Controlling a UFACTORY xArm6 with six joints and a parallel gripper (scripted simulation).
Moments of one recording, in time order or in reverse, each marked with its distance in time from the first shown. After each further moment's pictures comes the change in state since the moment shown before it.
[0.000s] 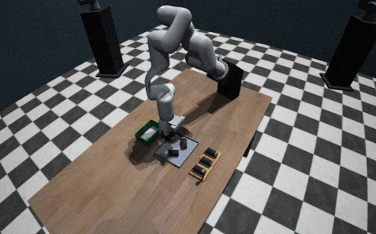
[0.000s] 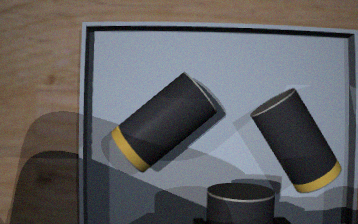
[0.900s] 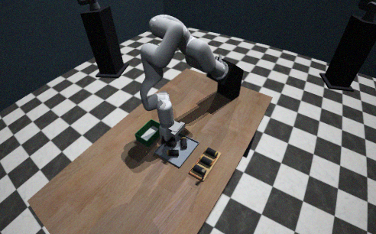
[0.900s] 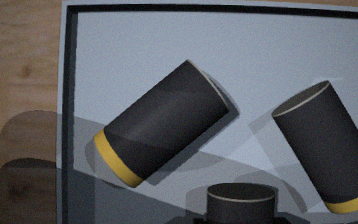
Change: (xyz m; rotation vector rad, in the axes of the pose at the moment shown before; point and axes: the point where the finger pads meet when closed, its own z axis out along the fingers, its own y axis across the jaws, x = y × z) arm 0.000 0.000 0.043 0.018 0.010 -0.001
